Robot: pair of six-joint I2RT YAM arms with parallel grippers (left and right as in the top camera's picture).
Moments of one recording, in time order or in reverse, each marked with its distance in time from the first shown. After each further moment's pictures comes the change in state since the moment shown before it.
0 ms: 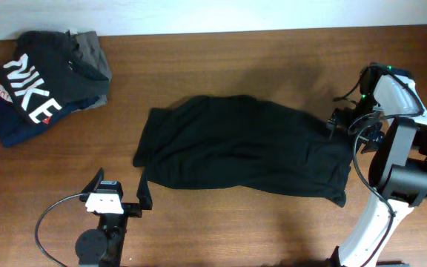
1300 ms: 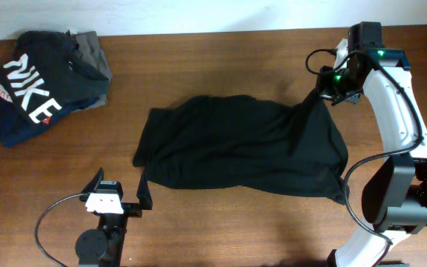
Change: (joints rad) left arm 0.000 0.000 0.000 0.000 0.000 0.000; right arm 0.180 -0.261 0.077 0.187 -0.175 -0.146
